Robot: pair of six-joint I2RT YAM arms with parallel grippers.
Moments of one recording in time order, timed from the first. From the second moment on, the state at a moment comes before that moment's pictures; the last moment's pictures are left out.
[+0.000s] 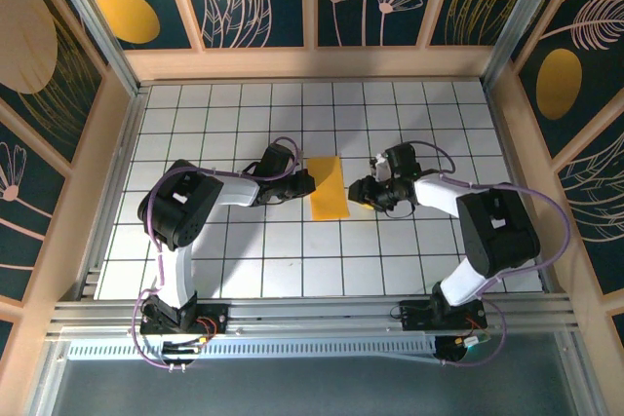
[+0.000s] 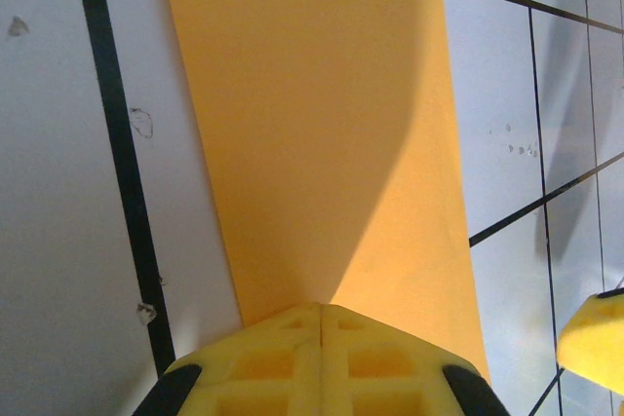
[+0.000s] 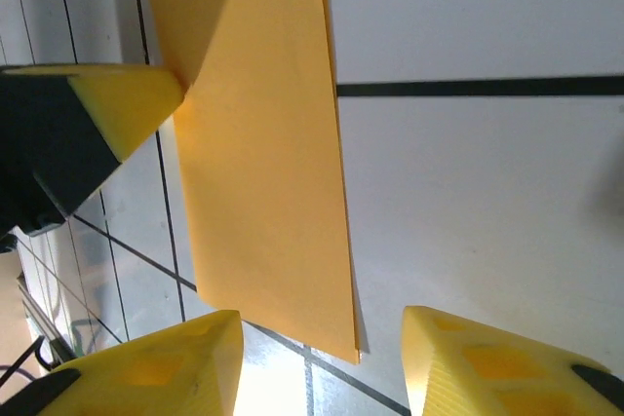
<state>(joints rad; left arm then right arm) -0.58 1.97 0.96 0.22 0.38 -0.75 0.35 1.61 0.76 -0.22 -0.60 0.54</state>
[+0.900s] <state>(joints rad) -0.58 1.97 0.95 0.22 0.39 -0.75 0.42 1.70 0.79 -0.16 -0.66 0.57</state>
